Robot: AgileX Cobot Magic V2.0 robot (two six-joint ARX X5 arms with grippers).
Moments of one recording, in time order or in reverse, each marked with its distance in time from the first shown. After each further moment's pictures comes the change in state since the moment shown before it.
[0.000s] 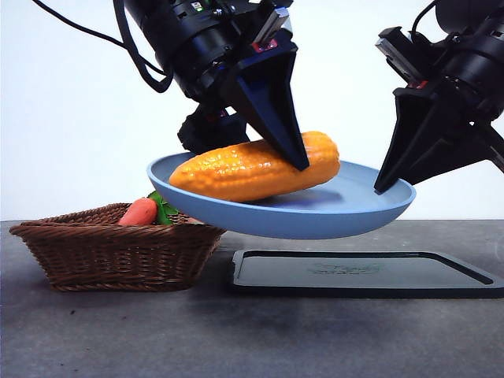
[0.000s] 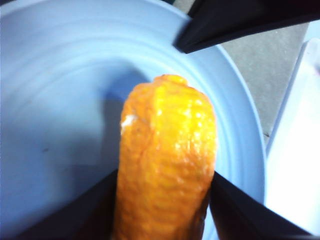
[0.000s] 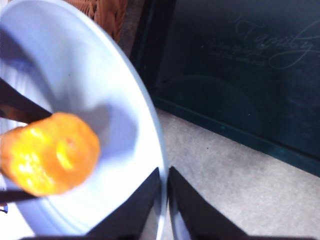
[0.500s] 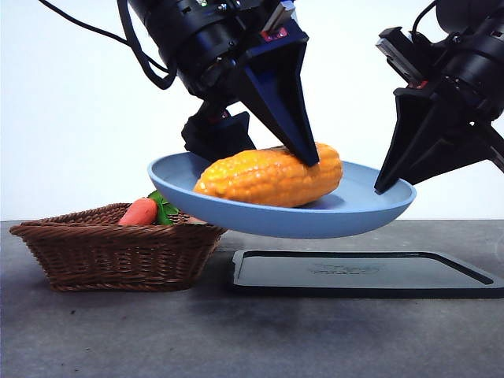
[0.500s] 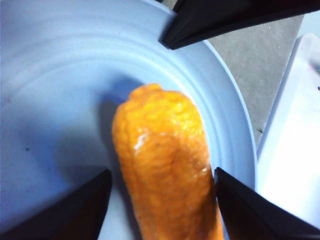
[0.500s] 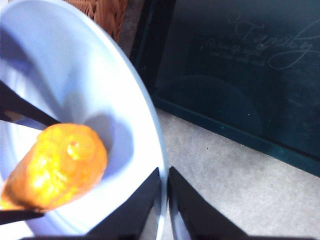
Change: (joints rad) left arm -0.011 0.000 0.019 -0.033 0.000 -0.002; right arm -0.001 0.000 0.000 0.000 0.000 -0.001
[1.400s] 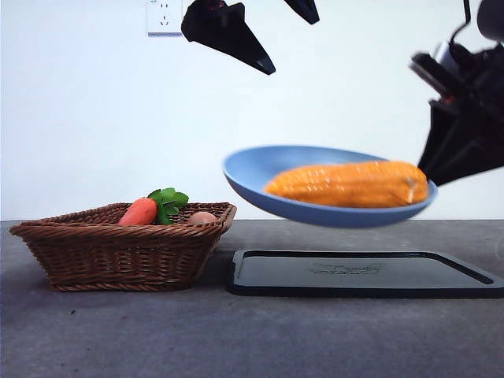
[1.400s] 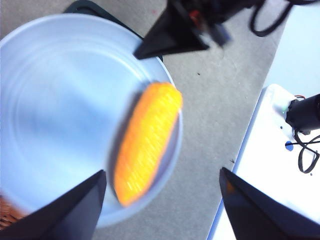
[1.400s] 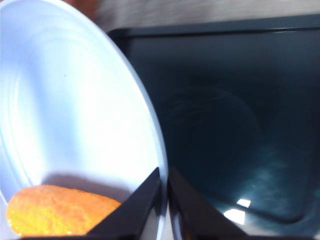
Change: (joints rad) left arm 0.038 -0.013 0.362 -0.262 -0.001 0.000; right arm -0.198 0.051 0.000 0.121 0.004 0.000
